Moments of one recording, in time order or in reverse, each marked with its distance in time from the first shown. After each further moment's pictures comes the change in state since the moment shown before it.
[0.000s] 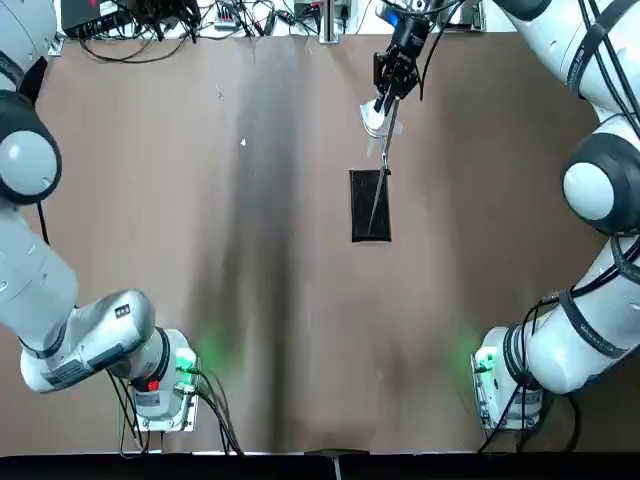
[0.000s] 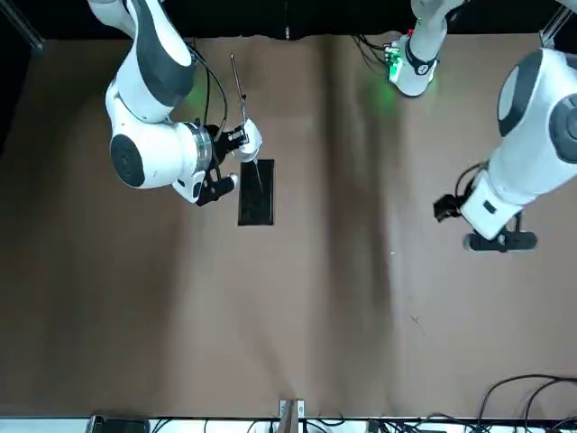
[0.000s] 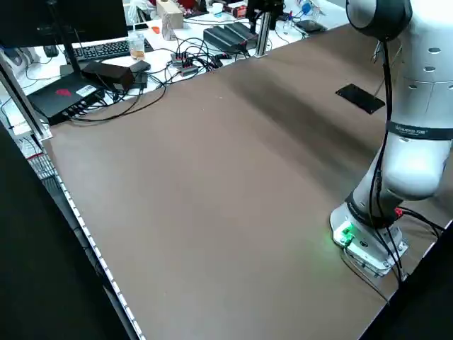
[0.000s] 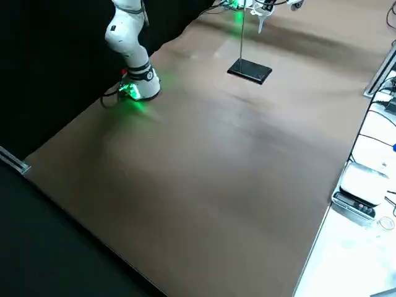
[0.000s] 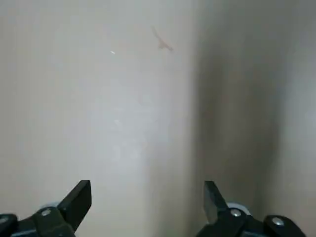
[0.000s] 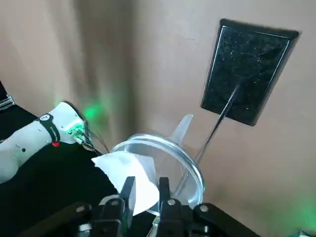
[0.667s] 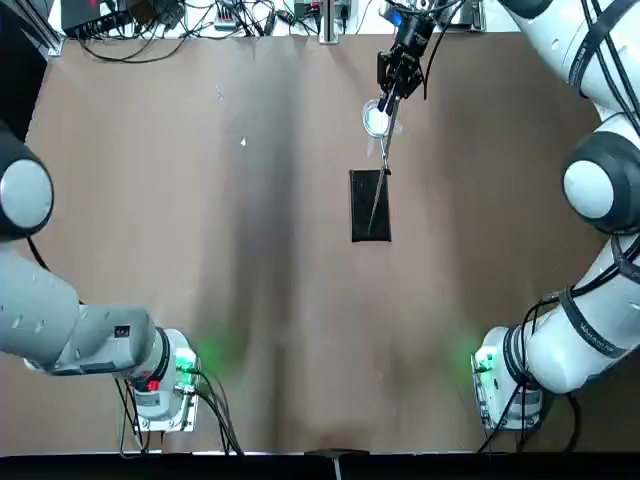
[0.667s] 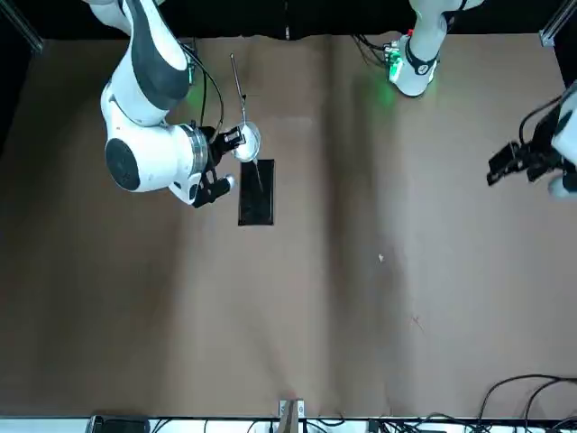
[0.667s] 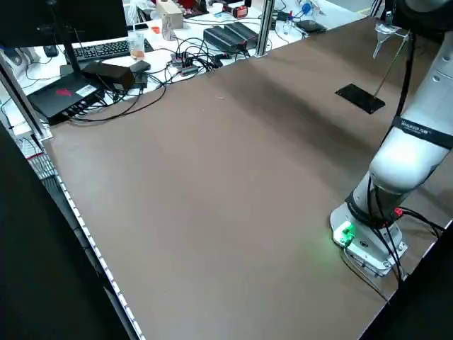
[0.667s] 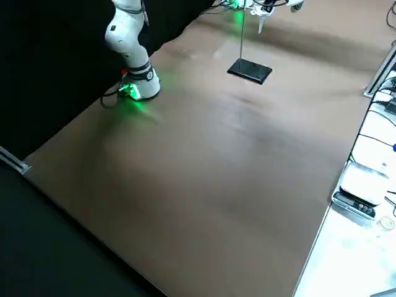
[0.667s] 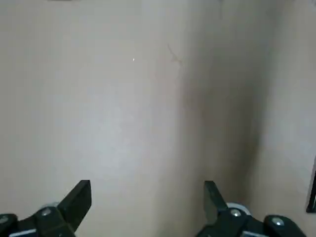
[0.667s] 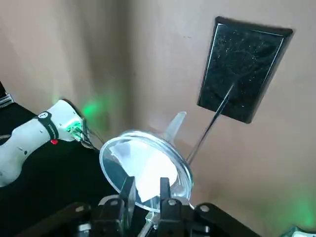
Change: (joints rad) left arm -0.320 -0.252 0.564 -0.016 -0.283 -0.056 0.184; right arm -0.005 0.000 -0.013 0.000 0.000 -0.022 -0.014
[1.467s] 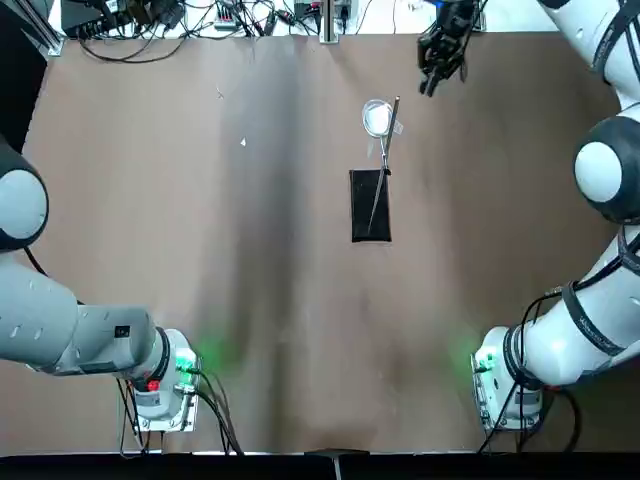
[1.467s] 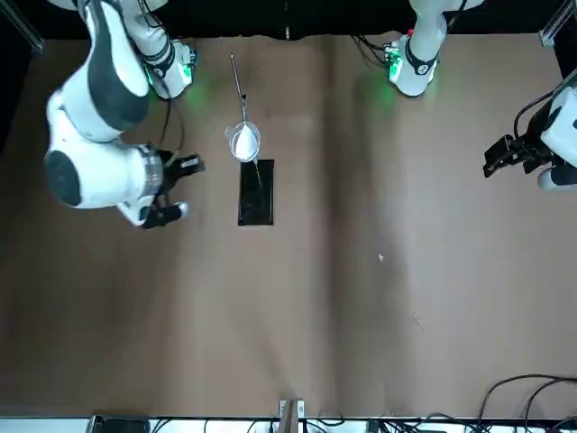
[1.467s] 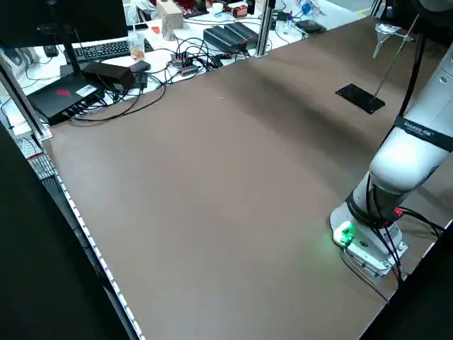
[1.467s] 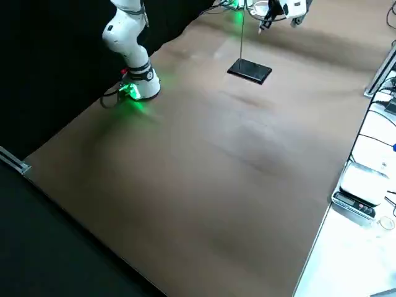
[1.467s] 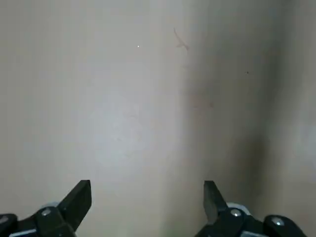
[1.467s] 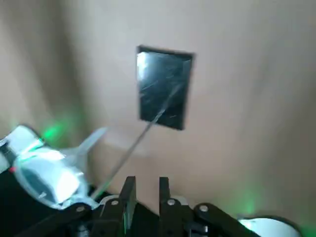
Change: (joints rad) left arm 0.000 -0.046 0.003 -0.086 0.015 0.007 0.017; right arm -0.149 -0.009 -0.014 0.027 -0.218 -0.043 -0.033
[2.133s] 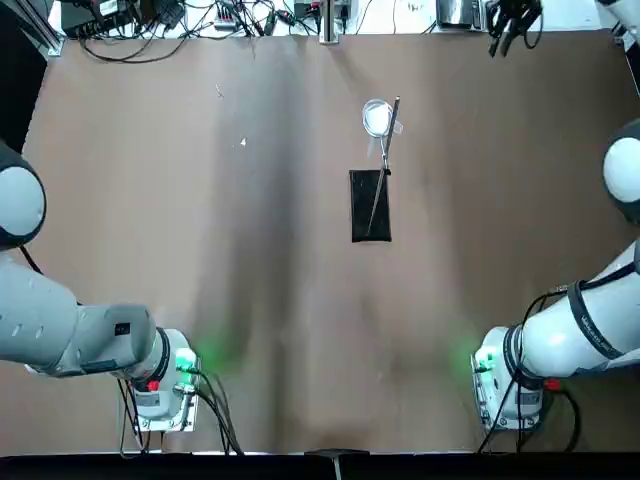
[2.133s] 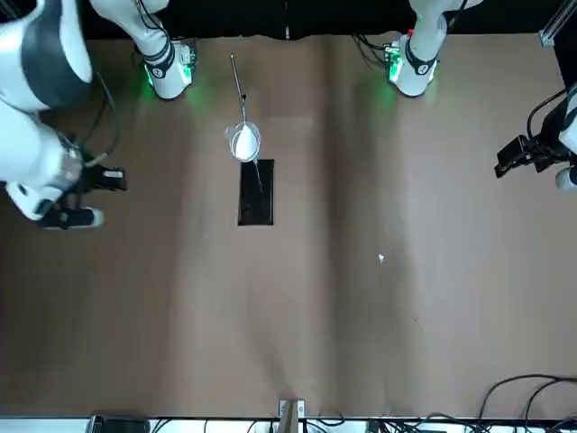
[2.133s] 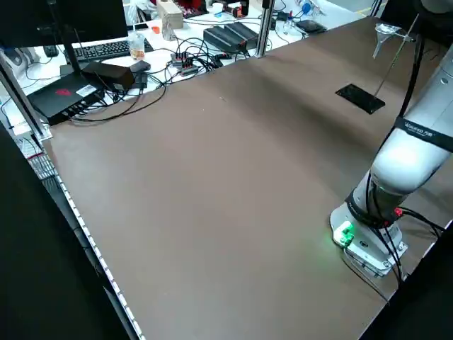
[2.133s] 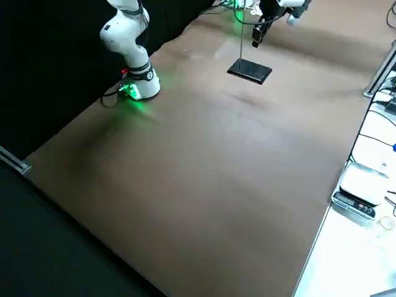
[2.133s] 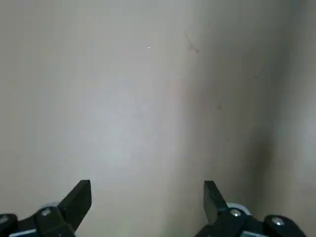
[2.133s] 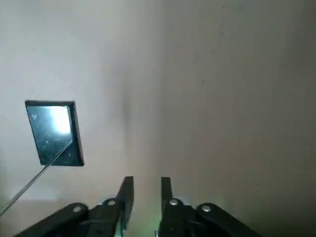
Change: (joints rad) left arm 0.044 -0.003 0.000 0.000 0.000 0.000 0.011; right arm -0.136 -0.103 -0.004 0.042 -0.363 -0.001 -0.006
